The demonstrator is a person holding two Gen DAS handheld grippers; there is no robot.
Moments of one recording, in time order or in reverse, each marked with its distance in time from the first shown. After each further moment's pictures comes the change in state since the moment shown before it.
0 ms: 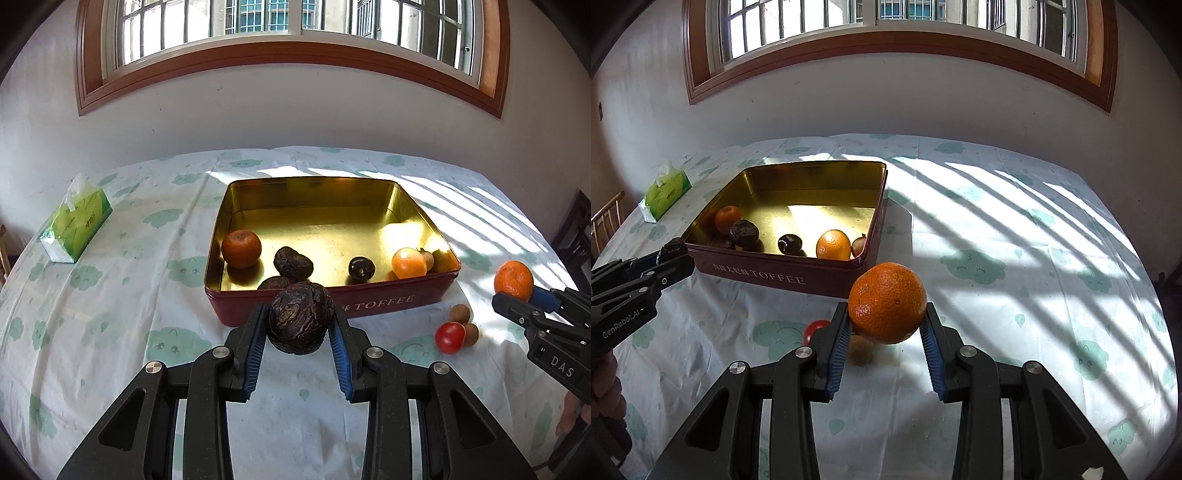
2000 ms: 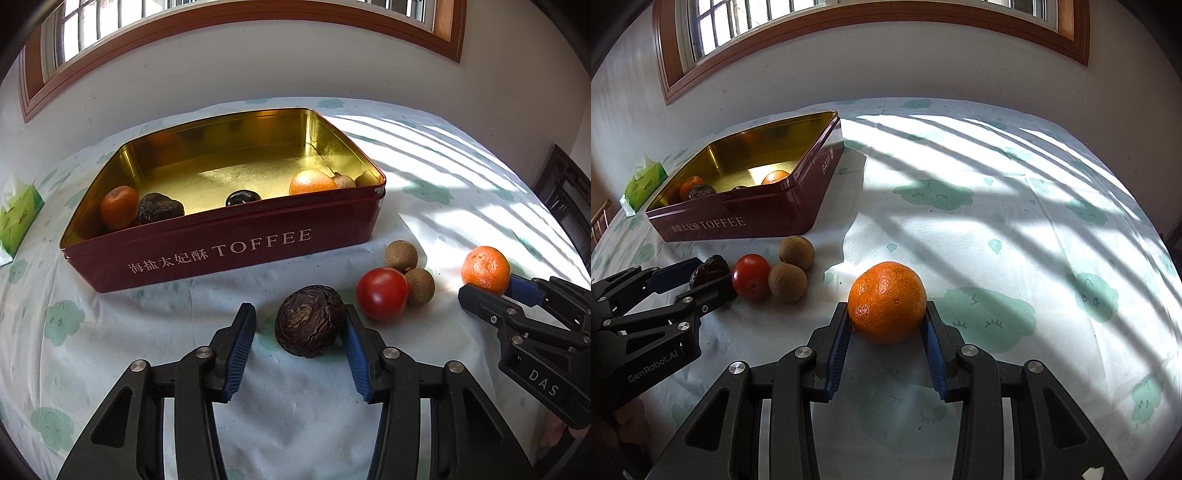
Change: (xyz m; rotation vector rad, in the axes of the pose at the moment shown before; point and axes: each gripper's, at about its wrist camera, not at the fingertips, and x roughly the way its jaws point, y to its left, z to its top) left arm 0.050 -0.090 -0.040 0.122 0.123 -0.106; right arm 0.027 -0.041 -0.055 0.091 0.066 -0.023
